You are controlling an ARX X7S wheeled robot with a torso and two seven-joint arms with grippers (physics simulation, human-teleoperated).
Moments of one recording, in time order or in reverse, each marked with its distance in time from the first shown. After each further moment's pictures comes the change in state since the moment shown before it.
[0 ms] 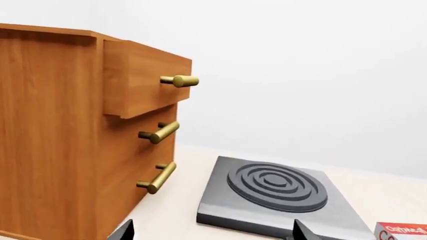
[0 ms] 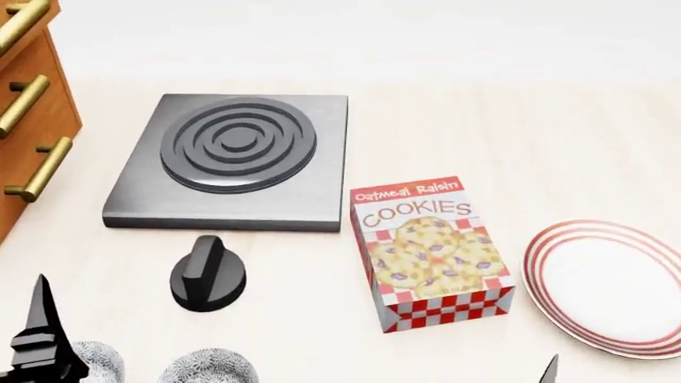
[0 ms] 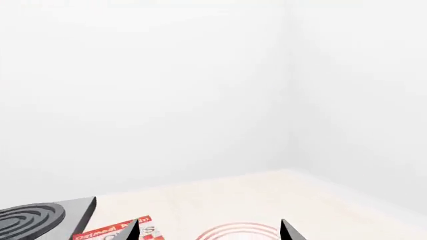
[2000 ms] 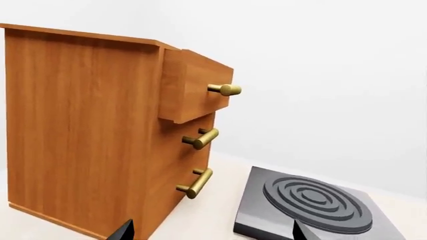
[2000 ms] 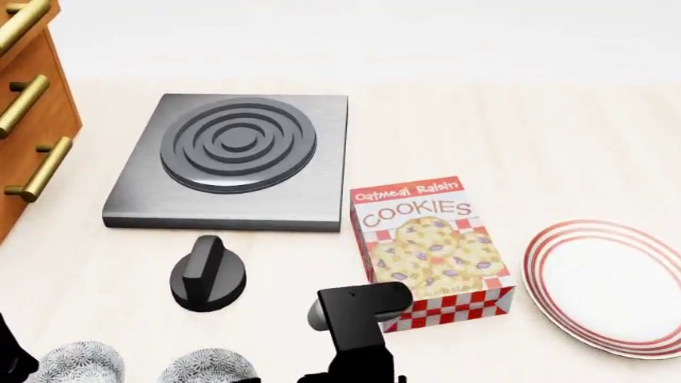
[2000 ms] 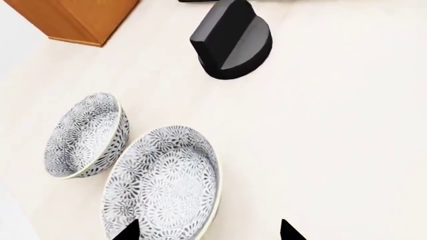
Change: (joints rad) left arm 0.028 -0.044 -0.064 -0.035 -0.069 0.082 -0.081; right arm 0.908 -0.041 -0.257 0.580 0.640 1.307 -0.306
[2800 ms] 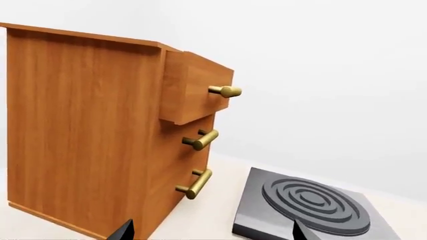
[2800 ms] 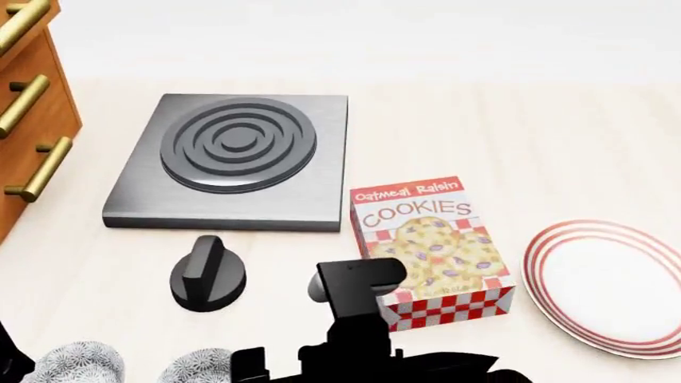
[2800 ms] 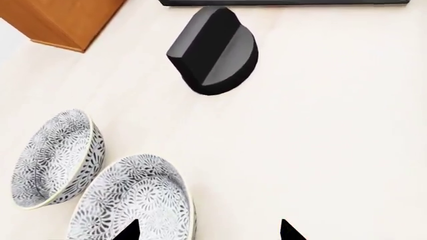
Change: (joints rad) left arm 0.010 -0.018 0.002 0.015 -0.031 0.002 -0.018; right arm 0.136 -0.002 -0.108 0.275 -0.060 -0.144 -0.093
